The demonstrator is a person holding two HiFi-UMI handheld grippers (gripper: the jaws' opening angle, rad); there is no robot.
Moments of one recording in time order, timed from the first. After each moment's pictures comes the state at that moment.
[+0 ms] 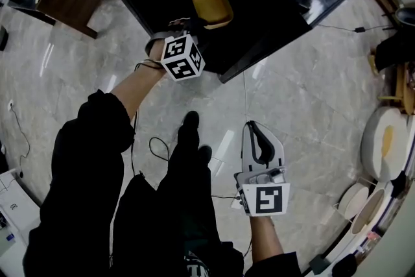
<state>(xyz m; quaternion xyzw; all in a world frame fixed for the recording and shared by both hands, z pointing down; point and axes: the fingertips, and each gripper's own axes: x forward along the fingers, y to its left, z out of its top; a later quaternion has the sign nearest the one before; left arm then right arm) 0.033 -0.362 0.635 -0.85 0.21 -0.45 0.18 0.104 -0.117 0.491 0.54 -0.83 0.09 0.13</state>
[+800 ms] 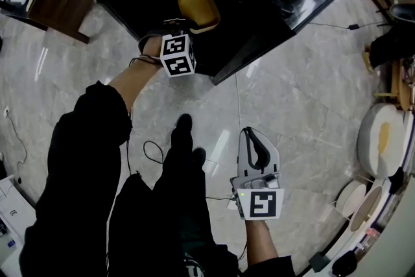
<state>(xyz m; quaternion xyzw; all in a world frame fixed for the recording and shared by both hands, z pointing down) 0.040 -0.389 0.677 -0.81 0.16 -0.53 0.21 0.130 -0.126 0.492 0.57 -0.81 0.09 0.12</state>
